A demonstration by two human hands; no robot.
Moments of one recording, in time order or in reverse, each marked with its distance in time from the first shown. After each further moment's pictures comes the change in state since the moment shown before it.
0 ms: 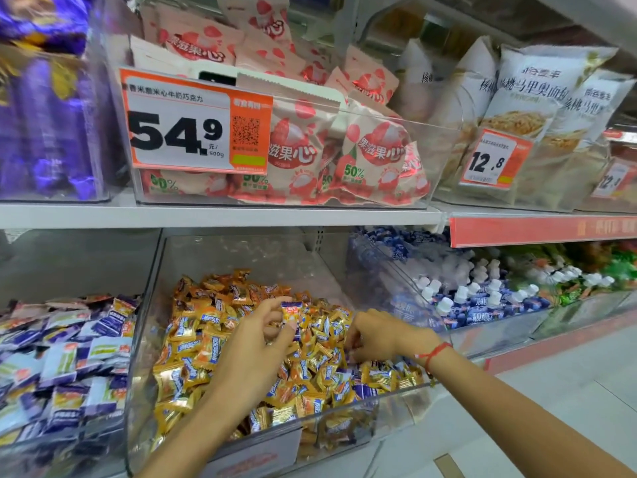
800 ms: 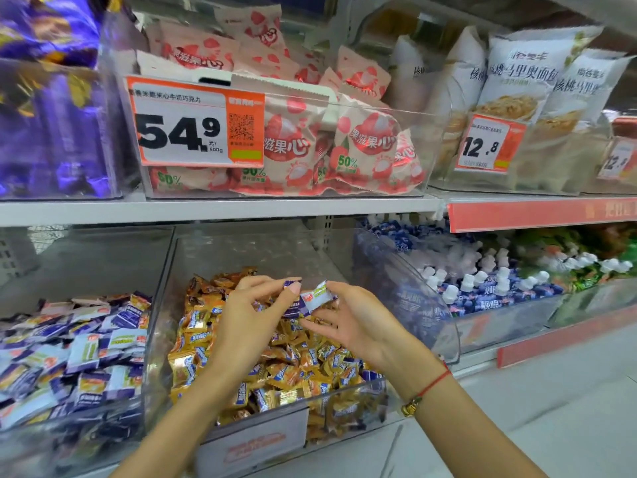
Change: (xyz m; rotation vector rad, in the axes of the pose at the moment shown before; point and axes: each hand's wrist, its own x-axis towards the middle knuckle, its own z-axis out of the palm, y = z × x) left_hand 0.005 0.011 -0.012 -0.190 0.133 0.019; right_hand -0.047 -0.093 -0.018 1.976 0.232 0.070
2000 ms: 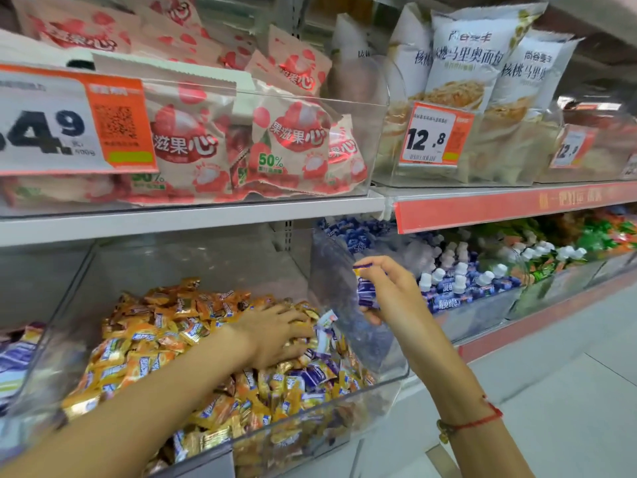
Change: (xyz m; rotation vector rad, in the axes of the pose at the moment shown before) left_hand 0.078 -0.037 0.086 1.388 -0.969 0.517; right_hand -0.020 -0.050 -0.083 -0.498 0.290 -0.420
